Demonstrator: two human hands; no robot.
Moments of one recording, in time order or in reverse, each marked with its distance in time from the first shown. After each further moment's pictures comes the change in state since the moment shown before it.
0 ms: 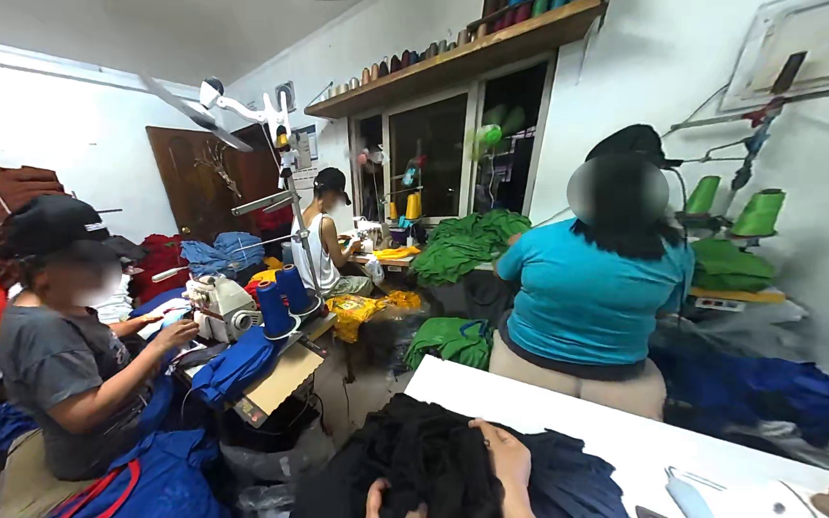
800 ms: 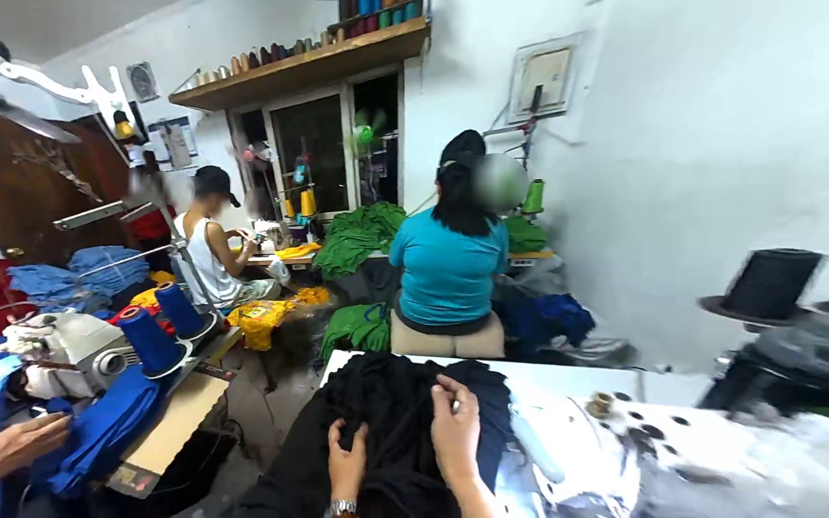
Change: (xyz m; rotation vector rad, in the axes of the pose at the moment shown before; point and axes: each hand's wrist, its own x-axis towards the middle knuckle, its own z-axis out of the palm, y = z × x) left_hand 0.116 -0.018 0.112 -0.007 -0.114 0.049; right_hand 0.026 0.004 -0.061 -0.012 0.297 -0.476
